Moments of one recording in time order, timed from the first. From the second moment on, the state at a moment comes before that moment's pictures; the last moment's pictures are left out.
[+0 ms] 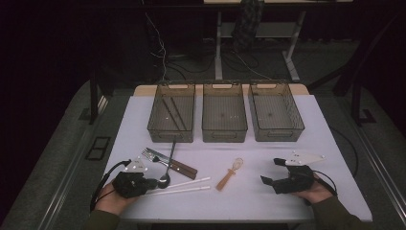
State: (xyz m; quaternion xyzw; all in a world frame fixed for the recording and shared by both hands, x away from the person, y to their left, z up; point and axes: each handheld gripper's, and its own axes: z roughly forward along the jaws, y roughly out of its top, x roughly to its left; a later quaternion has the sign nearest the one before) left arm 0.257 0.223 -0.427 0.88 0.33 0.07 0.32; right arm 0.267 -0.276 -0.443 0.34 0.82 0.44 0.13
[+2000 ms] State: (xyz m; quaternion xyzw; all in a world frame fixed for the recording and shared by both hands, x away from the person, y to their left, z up) left arm 0.253 0.164 -0.442 0.92 0.14 0.02 0.35; right arm 0.268 -0.275 -0.444 0.34 0.82 0.44 0.12
